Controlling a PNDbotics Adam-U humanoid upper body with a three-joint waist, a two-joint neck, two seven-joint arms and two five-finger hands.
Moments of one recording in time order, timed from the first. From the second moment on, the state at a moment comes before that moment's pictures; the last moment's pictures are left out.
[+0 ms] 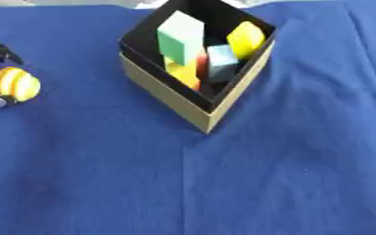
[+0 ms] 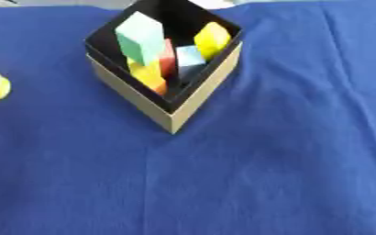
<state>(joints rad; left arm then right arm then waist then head) -0.85 0.92 -0.21 -1.22 -0.71 -0.06 -0.60 -0.21 -0.62 -0.09 -1.99 -0.07 -0.05 -0.37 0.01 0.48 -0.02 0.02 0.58</state>
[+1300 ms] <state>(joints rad) -1.00 0.89 -0.26 -1.38 -0.66 -0.09 -0.66 -0.20 -0.61 -0.09 -1.99 -0.08 -0.05 -0.38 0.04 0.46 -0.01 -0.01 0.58</state>
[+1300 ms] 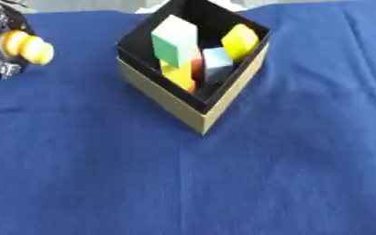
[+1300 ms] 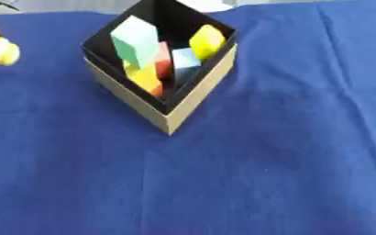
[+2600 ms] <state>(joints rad) -1.34 0.58 -0.32 -1.23 -0.72 -0.14 -0.70 -0.26 -0.62 -0.07 -1.99 -0.12 -0.05 -0.33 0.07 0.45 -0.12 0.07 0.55</state>
